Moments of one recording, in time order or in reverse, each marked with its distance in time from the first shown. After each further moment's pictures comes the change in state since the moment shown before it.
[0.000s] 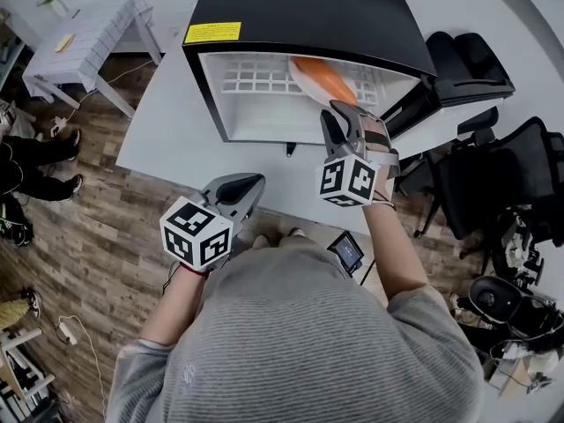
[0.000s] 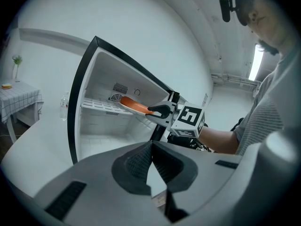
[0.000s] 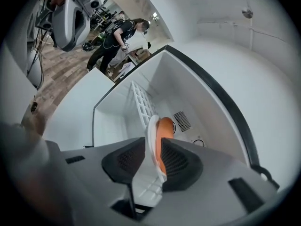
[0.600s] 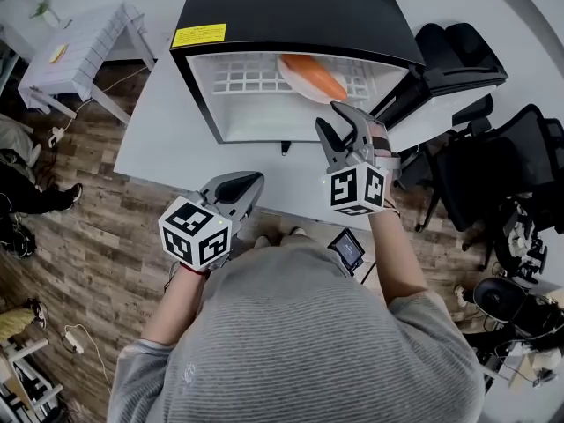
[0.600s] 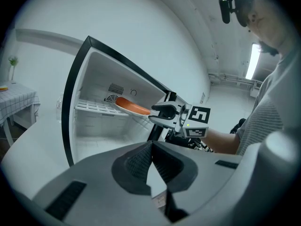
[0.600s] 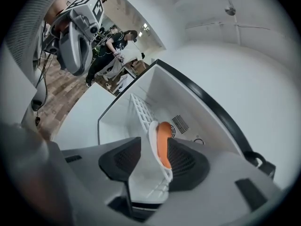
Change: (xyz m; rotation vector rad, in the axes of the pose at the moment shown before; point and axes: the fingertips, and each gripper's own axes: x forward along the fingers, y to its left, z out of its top) left arm 0.005 -0.011 0.004 0.025 -0.003 -0.026; right arm -0.037 -0.005 0.004 0.127 -0.113 0.021
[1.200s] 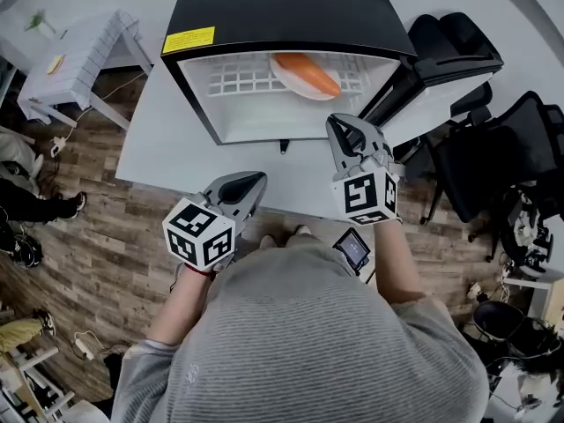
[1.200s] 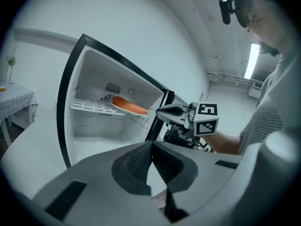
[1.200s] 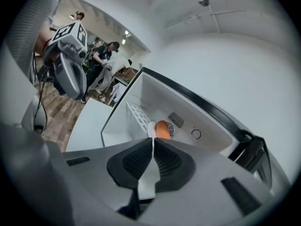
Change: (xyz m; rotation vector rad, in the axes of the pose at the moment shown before) left arm 0.007 -0.009 0.001 0.008 0.007 -0.015; right arm -0.034 -0.010 -0.003 0.229 -0.027 0.001
